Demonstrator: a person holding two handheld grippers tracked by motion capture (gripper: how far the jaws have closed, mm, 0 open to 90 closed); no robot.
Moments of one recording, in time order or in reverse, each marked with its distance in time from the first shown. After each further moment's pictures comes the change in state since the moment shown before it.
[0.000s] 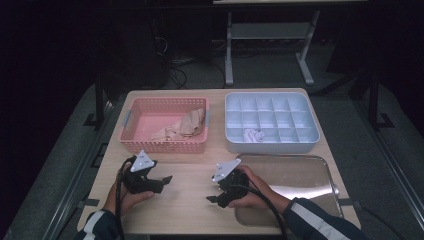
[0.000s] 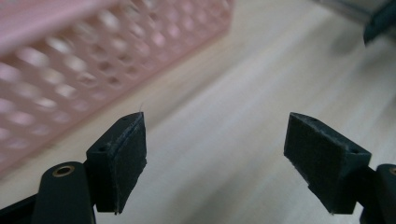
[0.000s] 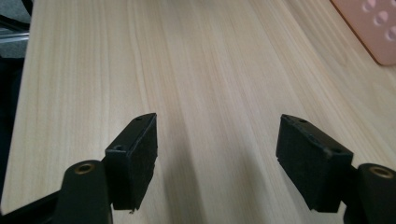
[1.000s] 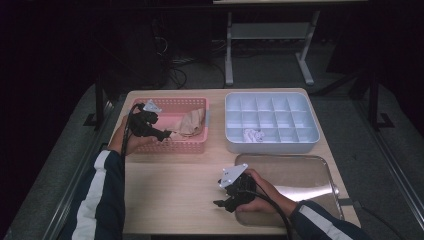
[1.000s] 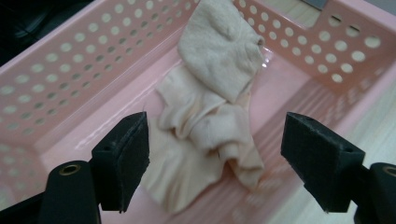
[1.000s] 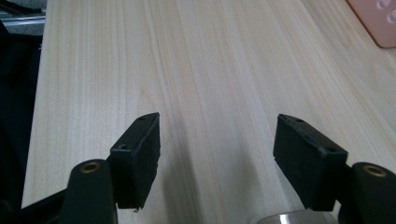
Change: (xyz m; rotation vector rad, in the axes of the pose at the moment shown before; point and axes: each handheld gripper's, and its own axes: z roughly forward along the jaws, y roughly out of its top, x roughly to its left) left arm 0.089 0.113 0.052 0.184 0.024 0.076; right arm 0.007 -0.014 -0.015 0.017 -0.003 -0.058
